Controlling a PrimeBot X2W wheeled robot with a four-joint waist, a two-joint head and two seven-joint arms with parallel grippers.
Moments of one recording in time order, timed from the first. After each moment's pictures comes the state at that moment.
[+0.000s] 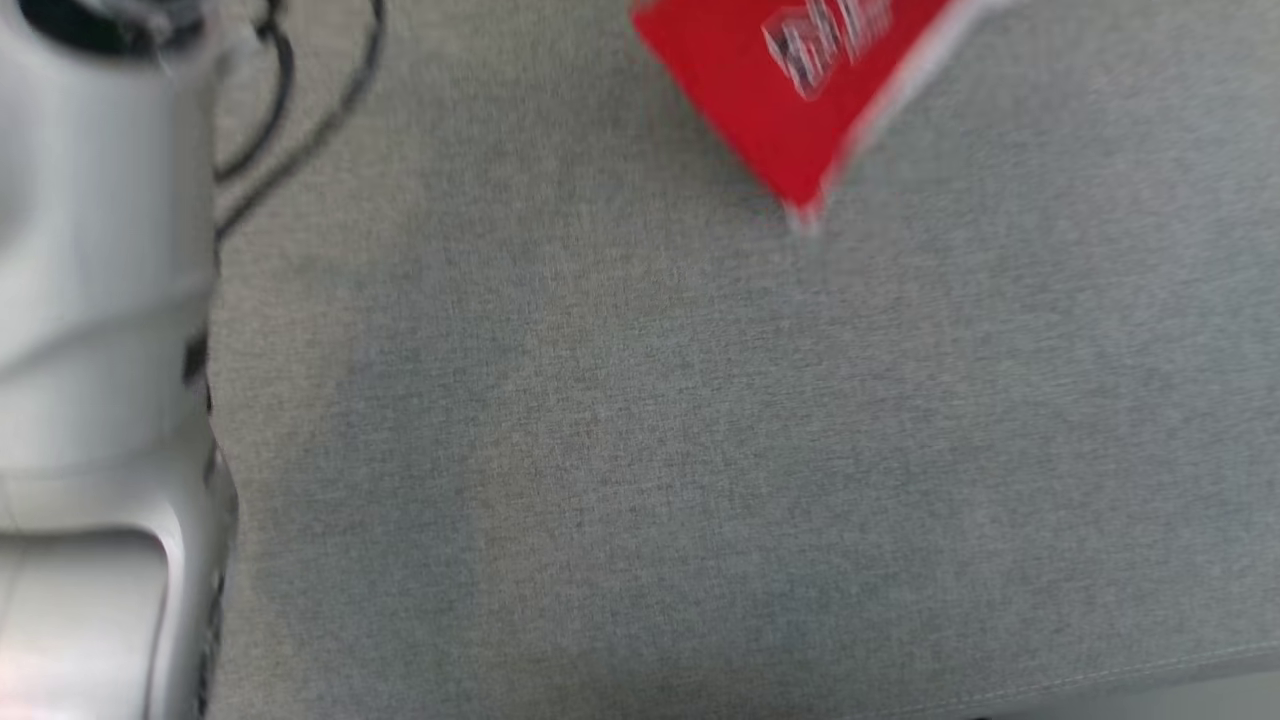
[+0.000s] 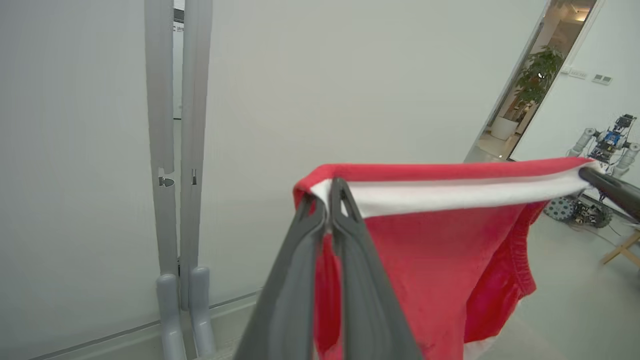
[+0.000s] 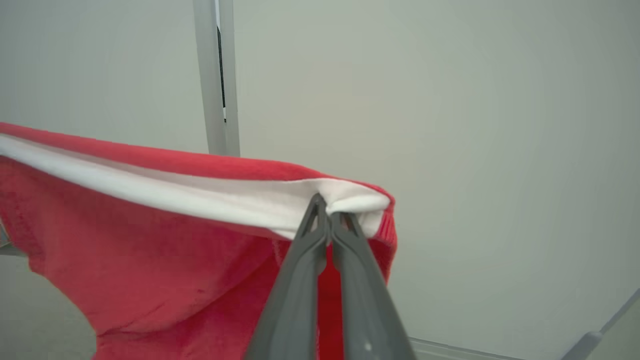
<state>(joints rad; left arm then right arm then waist) -1.30 0.10 -0.22 0.16 -0.61 0.01 0.47 -1.20 -0.56 0.11 0.05 0.60 0.13 0.37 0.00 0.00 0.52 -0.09</state>
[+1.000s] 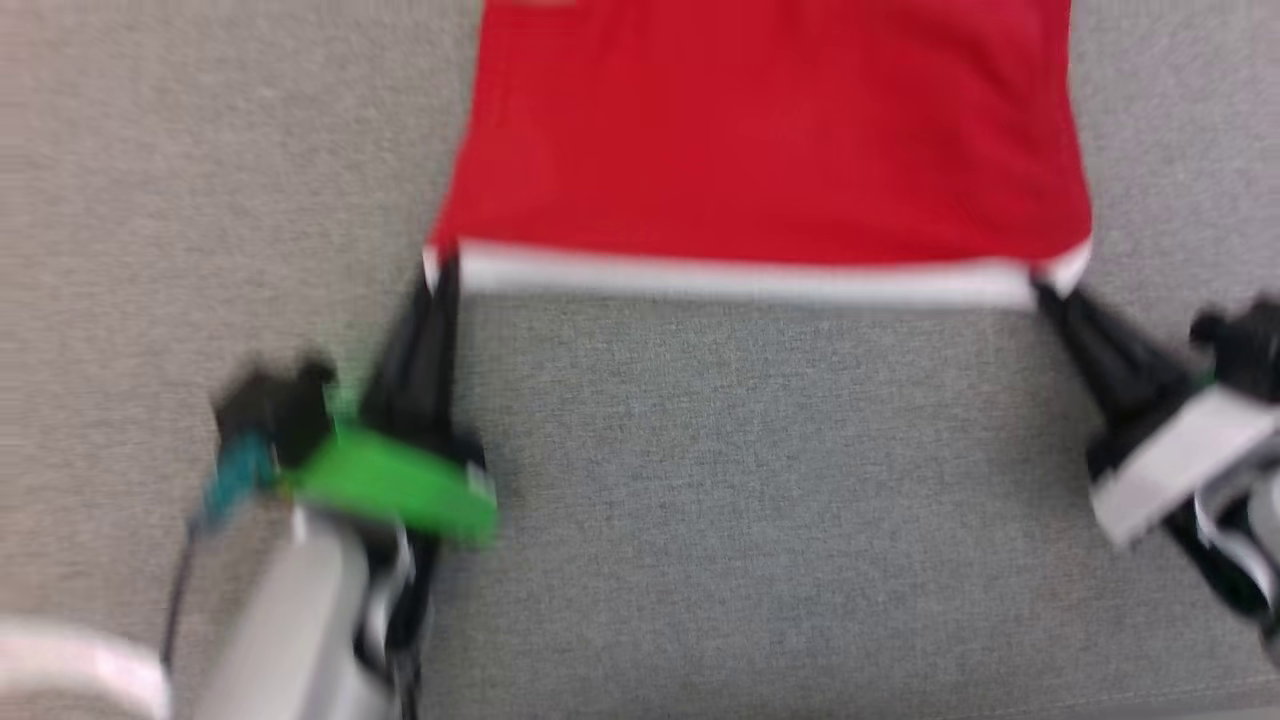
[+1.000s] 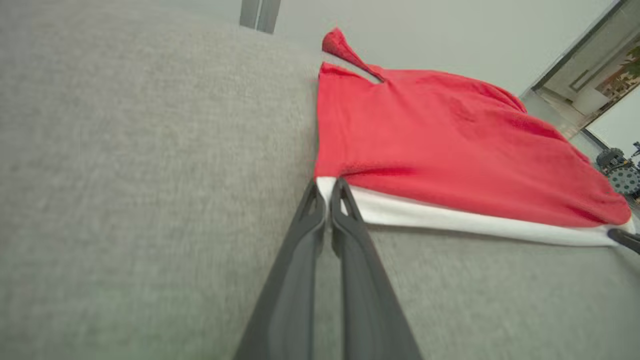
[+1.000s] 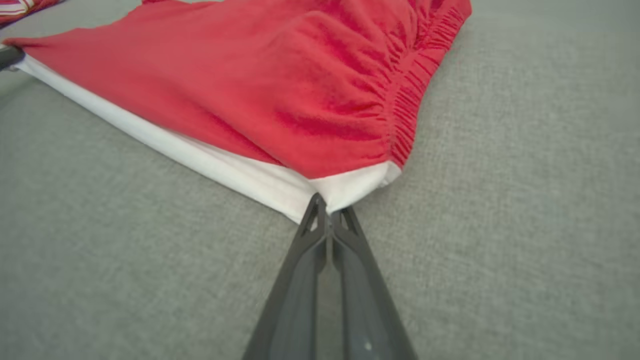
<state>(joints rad) -0.43 0.17 -0.37 0.24 -0.57 -0.04 -0.24 -0.39 -0.67 0.44 0.13 0.64 0.13 -0.17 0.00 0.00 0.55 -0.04</state>
